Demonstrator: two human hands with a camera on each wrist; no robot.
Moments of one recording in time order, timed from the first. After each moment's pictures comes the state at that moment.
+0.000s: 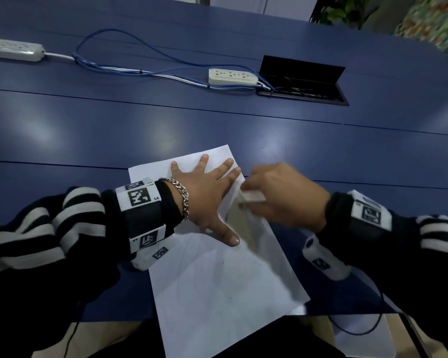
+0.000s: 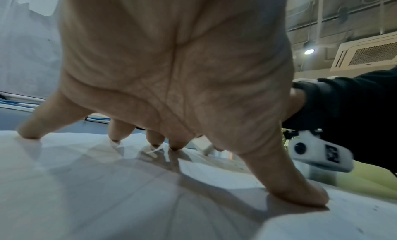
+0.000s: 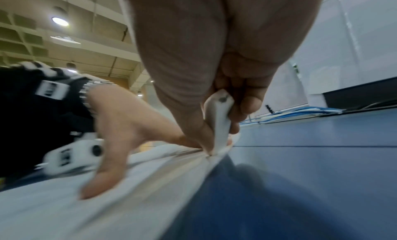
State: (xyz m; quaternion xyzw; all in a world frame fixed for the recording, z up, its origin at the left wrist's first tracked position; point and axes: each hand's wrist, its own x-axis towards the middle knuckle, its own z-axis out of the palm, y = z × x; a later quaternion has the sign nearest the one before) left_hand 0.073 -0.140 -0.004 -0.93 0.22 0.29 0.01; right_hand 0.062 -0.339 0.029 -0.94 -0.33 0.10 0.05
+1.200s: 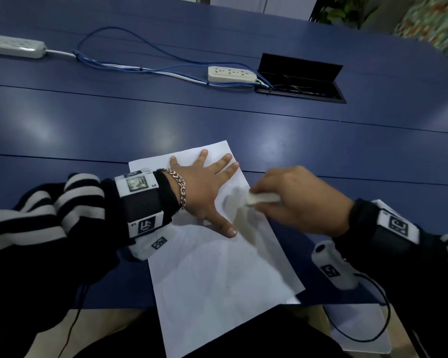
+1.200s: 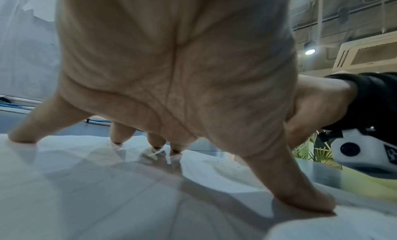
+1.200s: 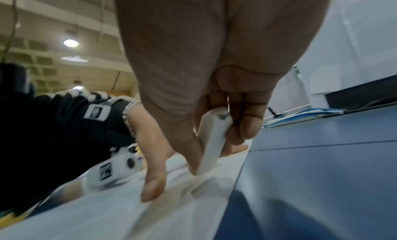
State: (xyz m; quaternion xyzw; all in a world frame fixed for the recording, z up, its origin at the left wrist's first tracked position) left_hand 0.075 -0.137 -0.003 -0.92 0.23 0.30 0.04; right_hand 0.040 -0.362 0.037 -0.94 -0.31 0.10 0.08
